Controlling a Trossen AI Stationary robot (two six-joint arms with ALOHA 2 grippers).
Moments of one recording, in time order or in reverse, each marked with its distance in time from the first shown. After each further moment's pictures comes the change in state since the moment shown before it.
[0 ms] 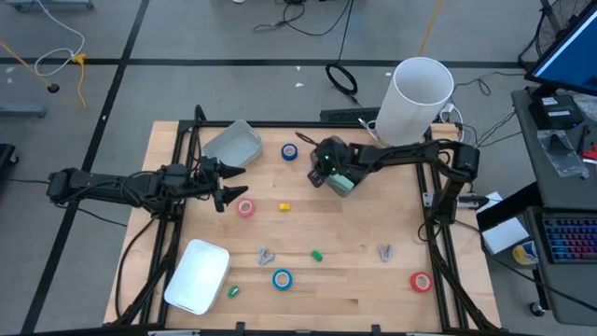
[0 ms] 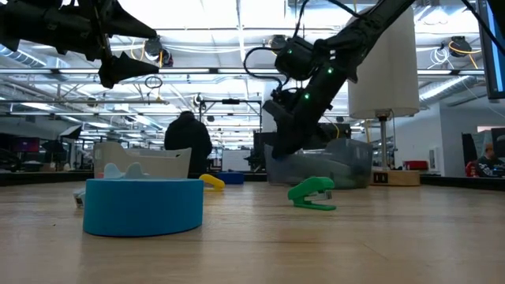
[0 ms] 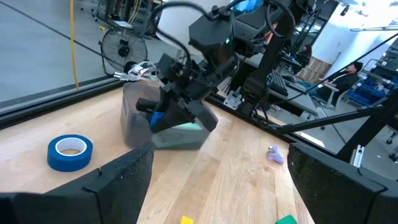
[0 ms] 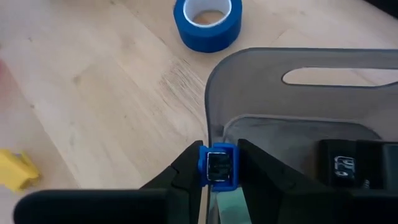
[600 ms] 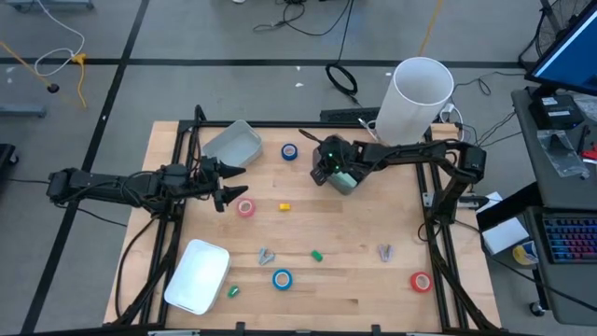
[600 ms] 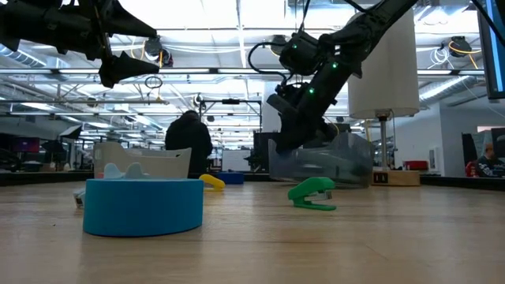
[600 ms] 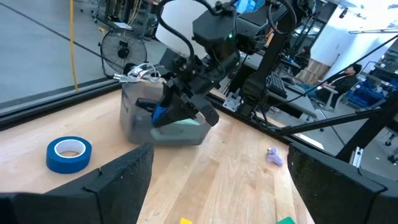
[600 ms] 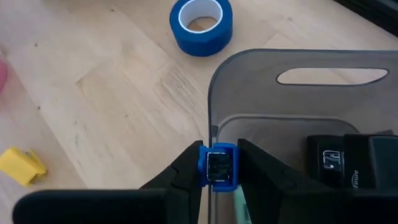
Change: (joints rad) left arm 0.000 0.000 0.000 0.008 0.000 -0.002; right arm -0.015 -0.047 -0.017 -0.026 0.002 -0.001
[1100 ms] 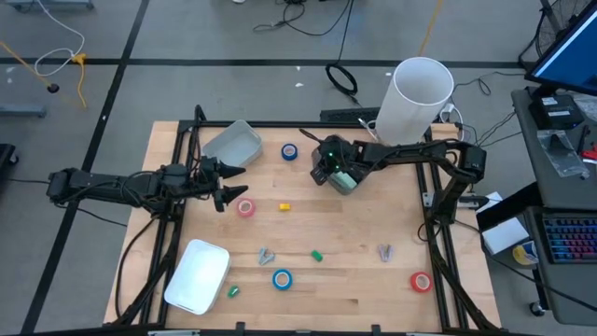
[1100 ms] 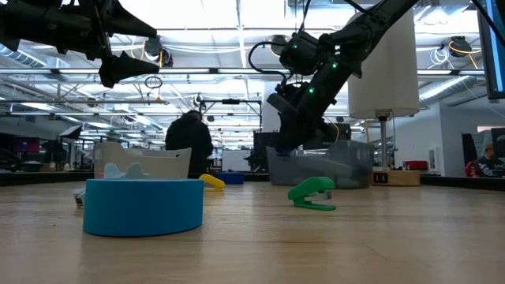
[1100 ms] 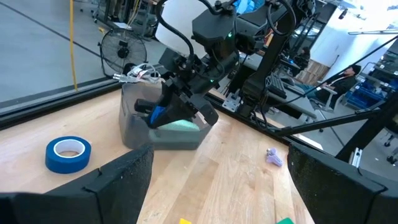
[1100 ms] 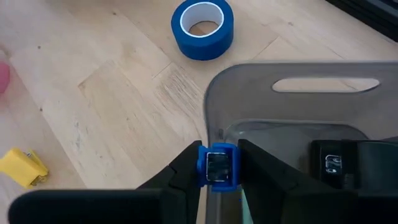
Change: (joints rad) left arm 0.000 0.000 0.000 0.002 0.000 -0.003; right arm -0.003 0.000 0.000 0.006 -0.003 -0.011
